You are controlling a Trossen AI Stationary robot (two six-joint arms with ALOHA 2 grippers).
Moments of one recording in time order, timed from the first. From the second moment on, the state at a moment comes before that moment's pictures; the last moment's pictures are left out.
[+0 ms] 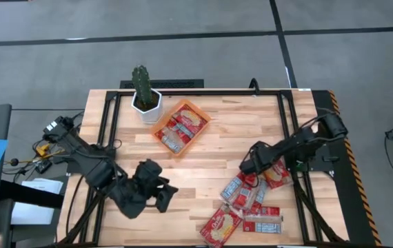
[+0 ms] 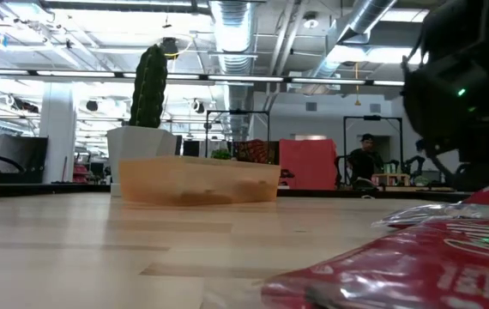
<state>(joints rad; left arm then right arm) -0.69 1.53 1.58 -0.84 -0.69 -1.35 0.25 1.64 0.69 -1.04 0.23 1.25</state>
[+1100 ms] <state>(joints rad) -0.85 1.56 1.39 -0.68 -0.85 -1.68 0.30 1.71 1.22 -1.18 0.34 1.01</state>
